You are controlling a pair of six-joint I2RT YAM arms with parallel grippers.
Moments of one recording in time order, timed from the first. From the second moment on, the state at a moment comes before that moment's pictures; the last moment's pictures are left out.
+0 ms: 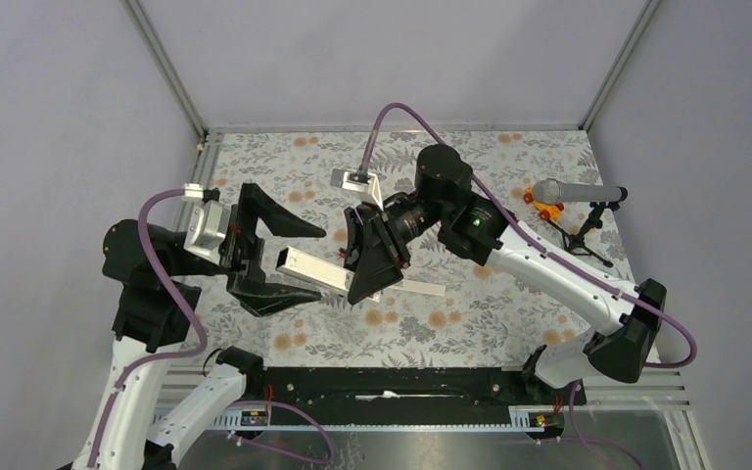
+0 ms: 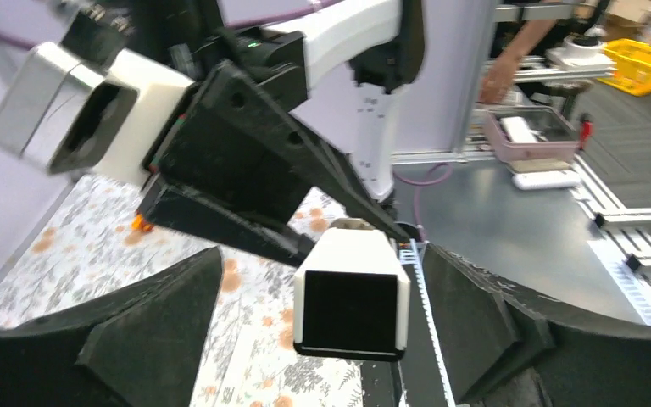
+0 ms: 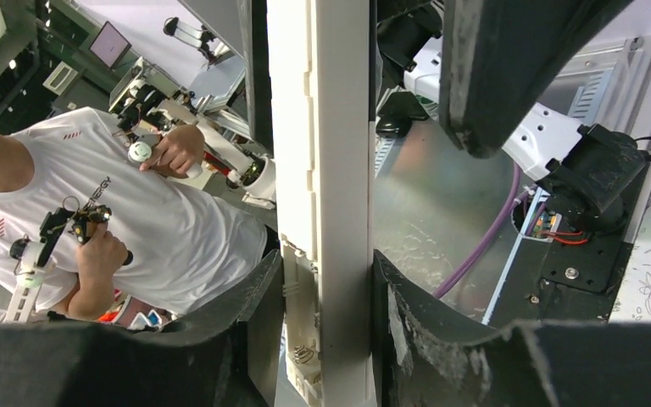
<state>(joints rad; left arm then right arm) -0.34 0.72 1.17 -0.01 1.29 -0.35 0.94 1.45 1.48 -0.02 -1.30 0.69</state>
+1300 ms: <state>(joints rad) -0.35 0.78 1.03 -0.03 0.54 -1.04 0.94 1.29 1.33 -0.10 -0.37 0.66</state>
